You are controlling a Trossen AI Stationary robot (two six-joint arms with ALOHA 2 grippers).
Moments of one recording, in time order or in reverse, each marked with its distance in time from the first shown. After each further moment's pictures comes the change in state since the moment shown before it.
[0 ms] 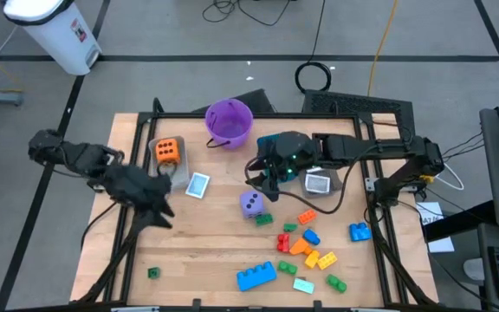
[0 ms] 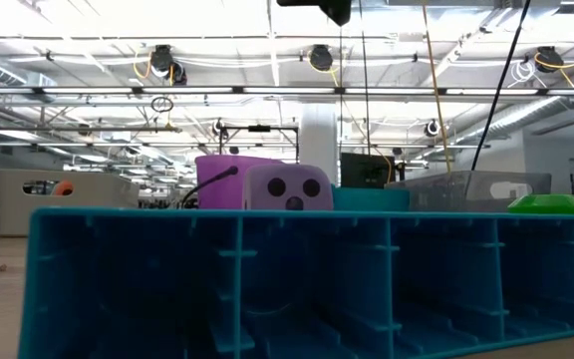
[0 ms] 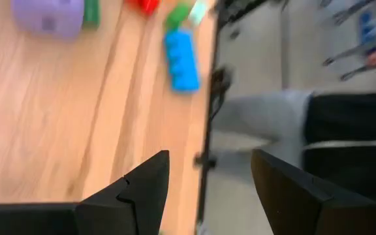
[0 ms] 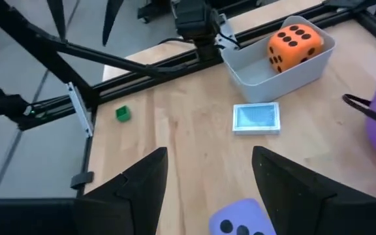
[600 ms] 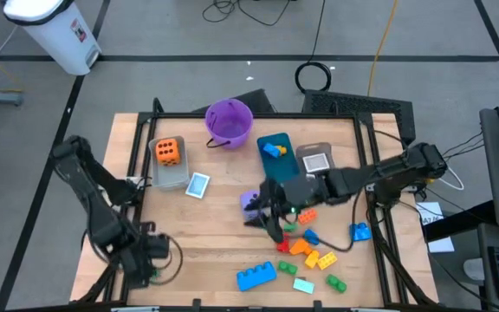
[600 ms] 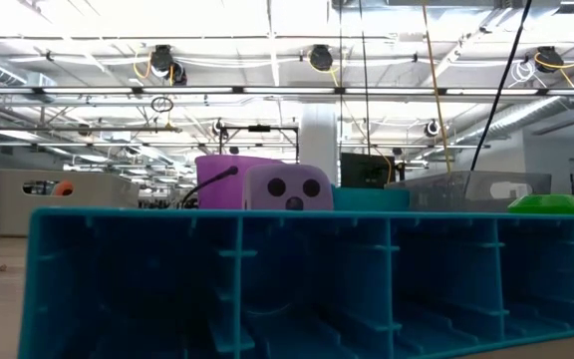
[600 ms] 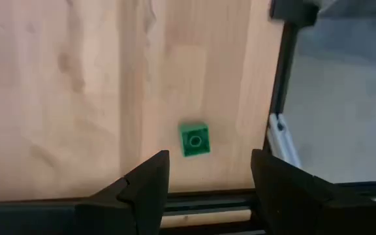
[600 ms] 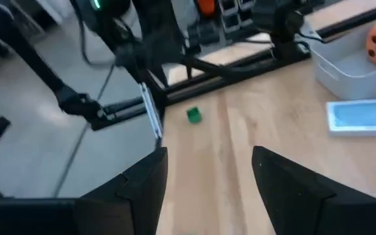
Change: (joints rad) left arm -0.520 0.422 0.000 -0.165 -0.102 -0.227; right arm 0.264 0.000 -0.141 0.292 0.098 0.173
